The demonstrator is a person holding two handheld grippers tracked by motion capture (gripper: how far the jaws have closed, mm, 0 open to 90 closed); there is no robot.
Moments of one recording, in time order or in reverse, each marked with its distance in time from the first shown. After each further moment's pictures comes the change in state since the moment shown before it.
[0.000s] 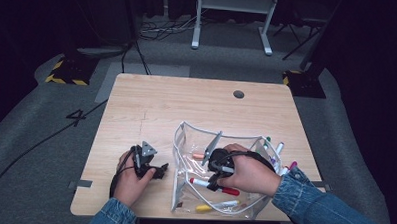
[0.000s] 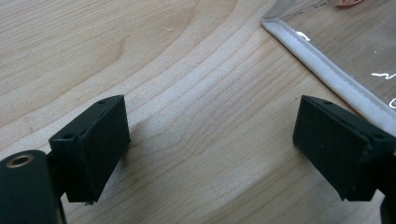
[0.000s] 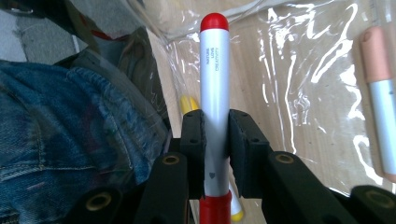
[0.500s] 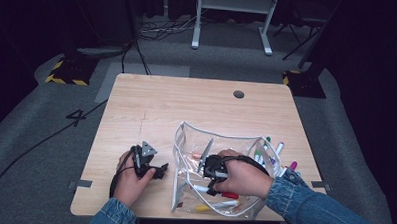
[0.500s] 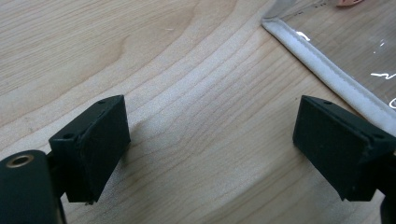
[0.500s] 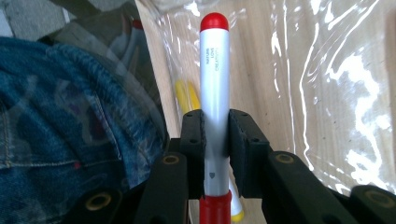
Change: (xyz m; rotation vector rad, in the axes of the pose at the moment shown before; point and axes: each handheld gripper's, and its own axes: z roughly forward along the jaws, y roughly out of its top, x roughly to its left) left arm 0.000 0.000 0.000 0.000 0.000 0.000; right arm -0.002 0.002 0.027 0.096 -0.002 -0.025
